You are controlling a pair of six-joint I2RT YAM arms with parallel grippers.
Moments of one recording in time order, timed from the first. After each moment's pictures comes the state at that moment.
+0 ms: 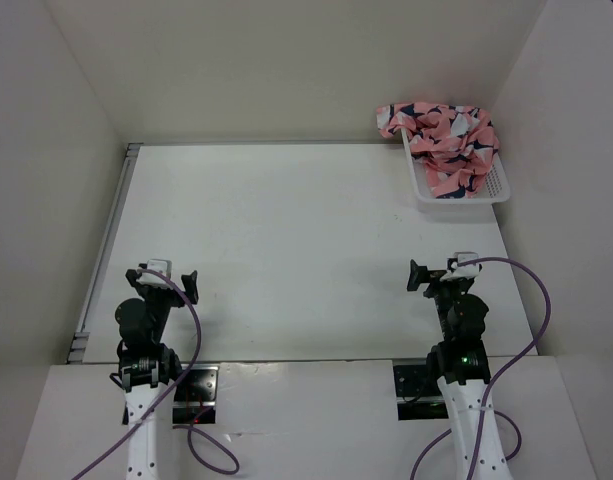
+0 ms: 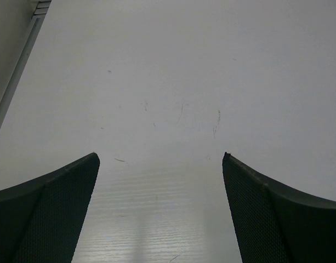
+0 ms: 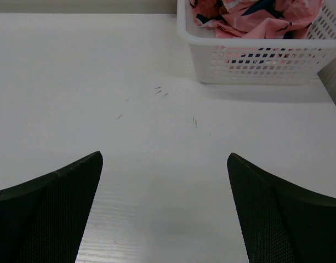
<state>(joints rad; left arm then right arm) 0.23 0.02 0.05 -0.14 0.27 0.07 0.01 0.01 0.04 -0.06 -0.01 0.02</state>
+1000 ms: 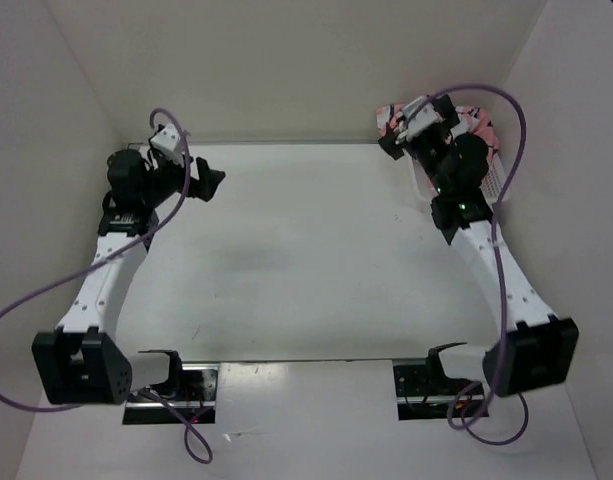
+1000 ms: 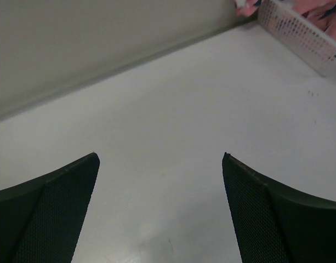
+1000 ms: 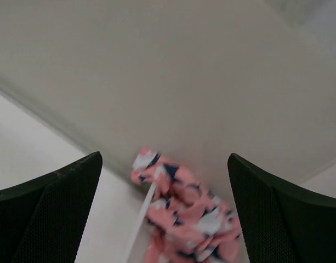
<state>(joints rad) 0.03 1.18 1.03 0.02 0.56 0.07 0.20 1.20 1.13 0.32 -0.21 -0.65</state>
